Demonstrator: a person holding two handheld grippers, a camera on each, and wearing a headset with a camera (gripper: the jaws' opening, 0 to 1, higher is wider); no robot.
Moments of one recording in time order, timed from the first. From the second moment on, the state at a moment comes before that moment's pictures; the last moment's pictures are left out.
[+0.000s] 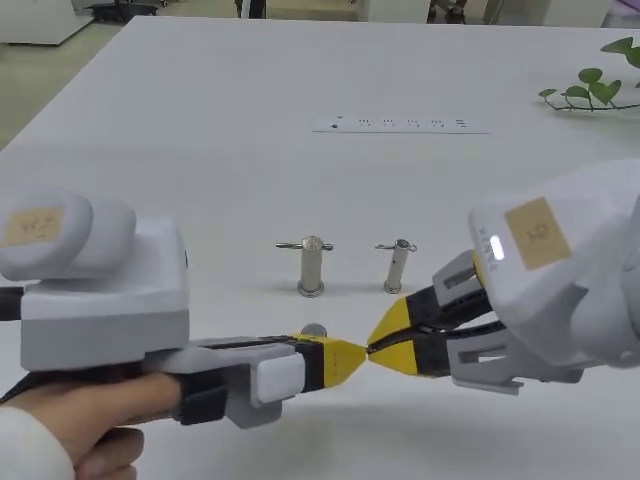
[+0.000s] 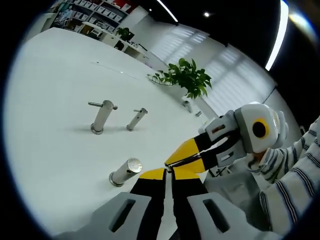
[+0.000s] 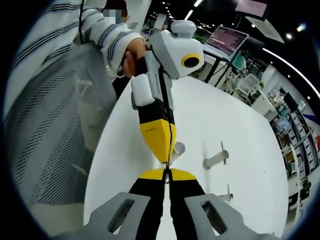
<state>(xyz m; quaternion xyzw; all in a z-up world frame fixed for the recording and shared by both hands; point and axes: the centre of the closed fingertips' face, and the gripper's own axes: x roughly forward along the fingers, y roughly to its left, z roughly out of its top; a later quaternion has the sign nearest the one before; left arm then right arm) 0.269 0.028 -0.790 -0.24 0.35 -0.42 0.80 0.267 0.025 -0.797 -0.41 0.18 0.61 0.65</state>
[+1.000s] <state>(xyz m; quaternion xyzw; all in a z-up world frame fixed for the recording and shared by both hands) 0.268 0.025 -0.790 -0.26 0.37 -0.42 0.79 0.266 0.023 -0.795 -0.43 0.17 0.61 0.64</state>
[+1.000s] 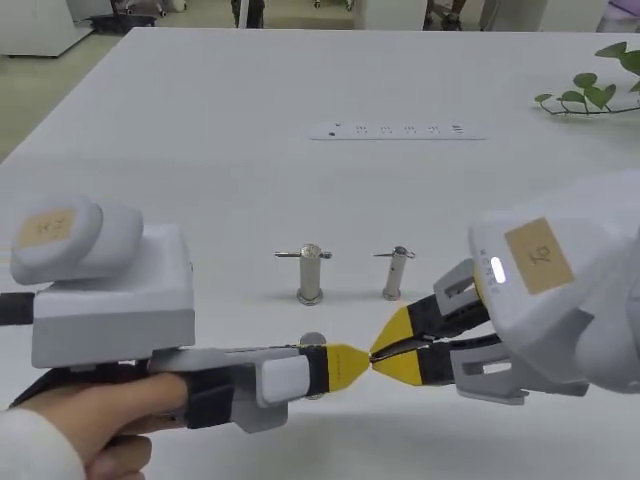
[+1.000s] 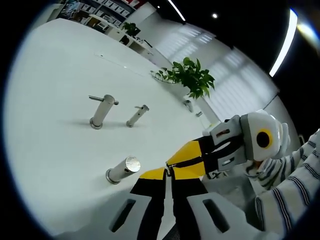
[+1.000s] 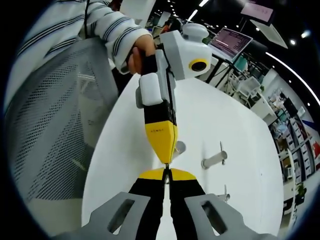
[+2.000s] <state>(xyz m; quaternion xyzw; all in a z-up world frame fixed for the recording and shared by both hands) 0.263 0.025 -0.793 -0.22 0.38 -0.43 0.79 0.265 0.017 -0.799 -0.39 0.20 0.61 0.66</state>
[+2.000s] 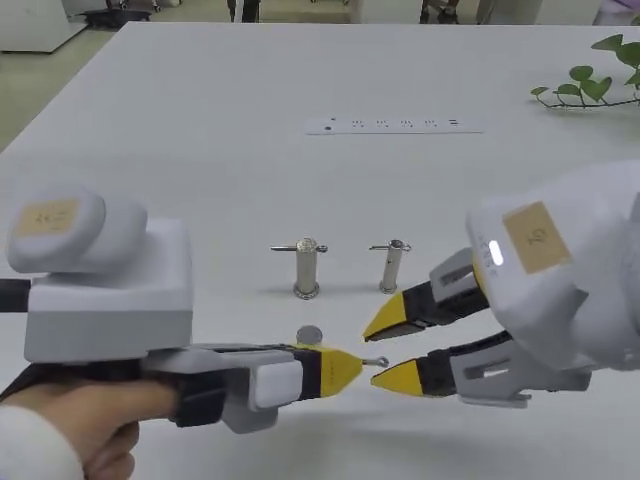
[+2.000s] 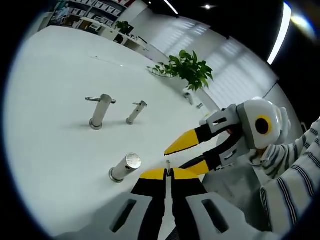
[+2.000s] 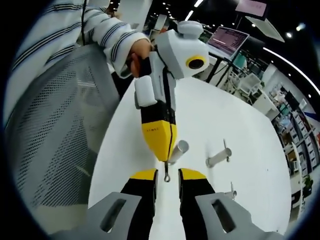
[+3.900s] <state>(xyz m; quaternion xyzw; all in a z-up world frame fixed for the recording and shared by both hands) 0.234 0.029 -0.761 0.00 0.23 -0.62 0.75 0.222 0.031 -0.788 -0.14 0.30 0.71 0.62</state>
